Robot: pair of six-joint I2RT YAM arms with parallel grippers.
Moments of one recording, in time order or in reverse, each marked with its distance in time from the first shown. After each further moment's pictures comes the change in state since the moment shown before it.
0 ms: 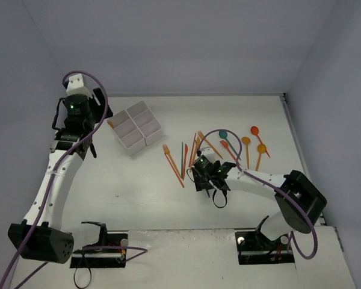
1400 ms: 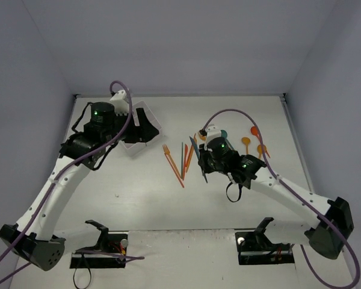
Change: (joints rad) left arm -0.291 -0.065 0.067 -0.296 0.508 -0.155; right arm -0.045 -0.267 0.155 -0.025 -0.152 -0.160
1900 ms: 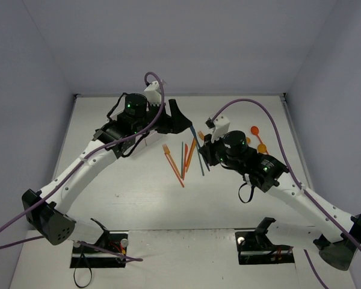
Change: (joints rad) left arm -0.213 0.223 0.083 0.299 0.033 -0.109; right arm 0.017 -0.157 0.141 -0.012 -0.044 -0.166
